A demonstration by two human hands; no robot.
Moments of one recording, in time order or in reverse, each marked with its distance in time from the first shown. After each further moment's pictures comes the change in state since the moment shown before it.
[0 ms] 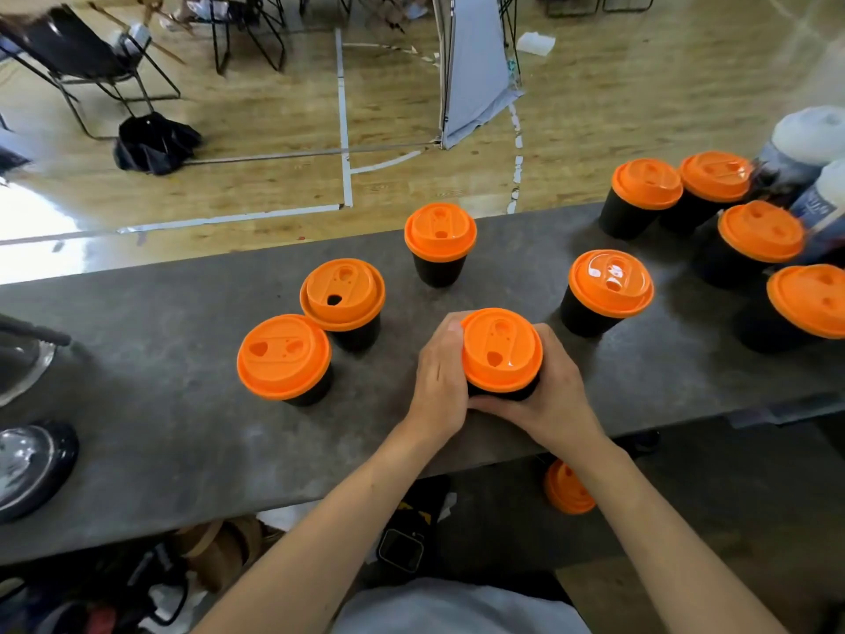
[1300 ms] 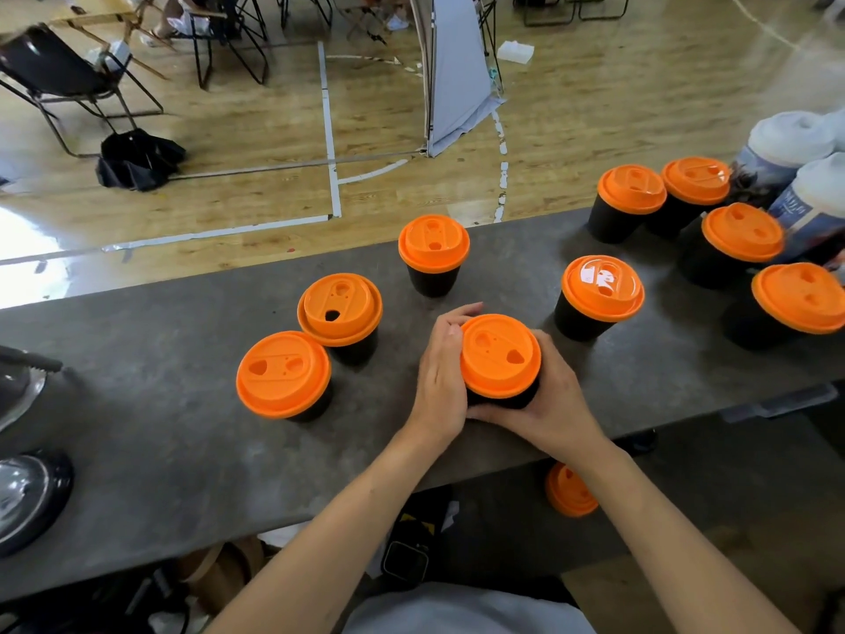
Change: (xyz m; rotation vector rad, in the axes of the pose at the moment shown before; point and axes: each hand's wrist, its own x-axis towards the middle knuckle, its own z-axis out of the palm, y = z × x) left_hand 0.006 0.003 -0.002 -0.073 -0.017 -0.020; right_hand 0.000 0.005 -0.001 0.020 -0.015 0.023
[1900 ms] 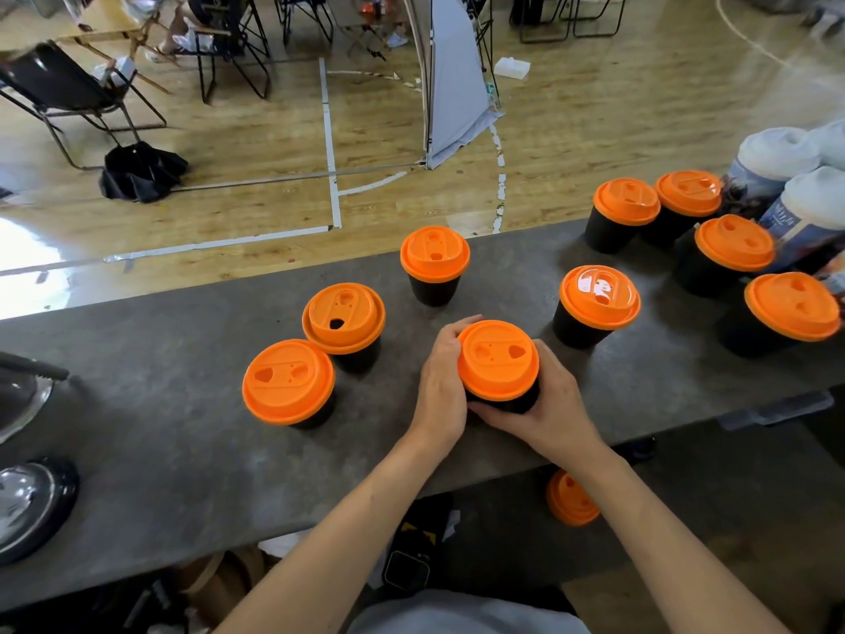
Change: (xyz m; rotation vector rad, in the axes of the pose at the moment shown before) left_hand 0.004 0.000 0.000 -0.021 -0.015 -0.028; right_hand 0.002 -0.001 0.002 -0.035 0.046 -0.009
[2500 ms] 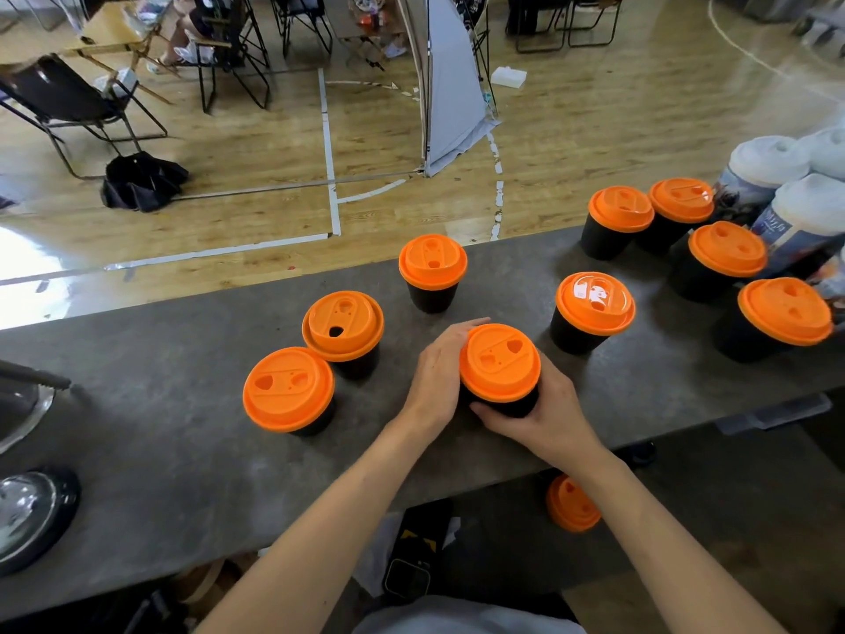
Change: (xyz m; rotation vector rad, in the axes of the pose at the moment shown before) left_hand 0.021 0.003 -0.009 0.086 -0.116 -0.053; right_hand 0.000 -0.001 -0.001 0.041 -0.020 0.011
